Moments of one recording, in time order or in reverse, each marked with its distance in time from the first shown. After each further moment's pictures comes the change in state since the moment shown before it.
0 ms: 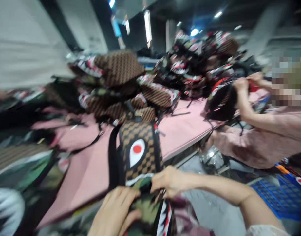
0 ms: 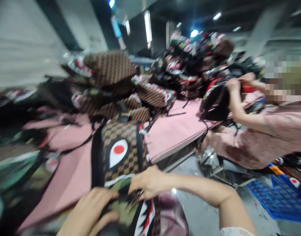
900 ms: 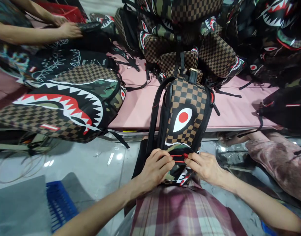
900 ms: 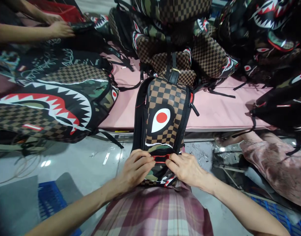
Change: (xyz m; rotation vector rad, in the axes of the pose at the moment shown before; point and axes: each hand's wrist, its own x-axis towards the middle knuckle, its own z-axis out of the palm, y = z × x) left_hand -0.041 0.028 0.031 -0.132 0.282 -0.092; right_hand -0.011 -0.009 0.041 -0.404 0.123 -0.103
